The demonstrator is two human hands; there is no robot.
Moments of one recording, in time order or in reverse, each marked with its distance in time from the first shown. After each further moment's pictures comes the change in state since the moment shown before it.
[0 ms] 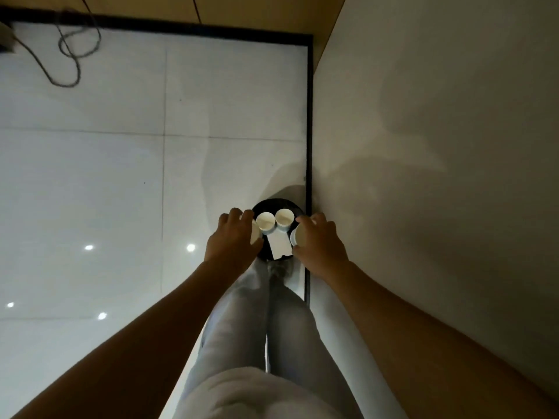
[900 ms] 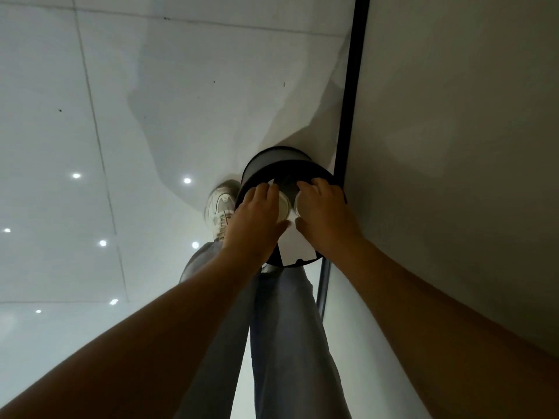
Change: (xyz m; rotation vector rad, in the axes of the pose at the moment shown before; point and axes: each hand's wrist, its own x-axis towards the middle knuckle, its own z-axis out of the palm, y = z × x) left_hand 0.213 -0.071 0.233 -0.020 -0.216 0.005; right_hand 0.253 0.085 0.193 -0.107 -0.161 -0.089
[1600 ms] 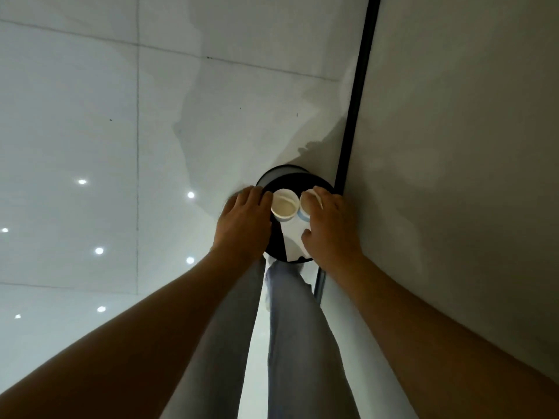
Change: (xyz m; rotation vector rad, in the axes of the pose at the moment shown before) left_hand -0.069 -0.010 -0.059 0.150 0.139 0.046; right_hand -0.066 -0.043 -0.038 -0.113 0.136 -0.065
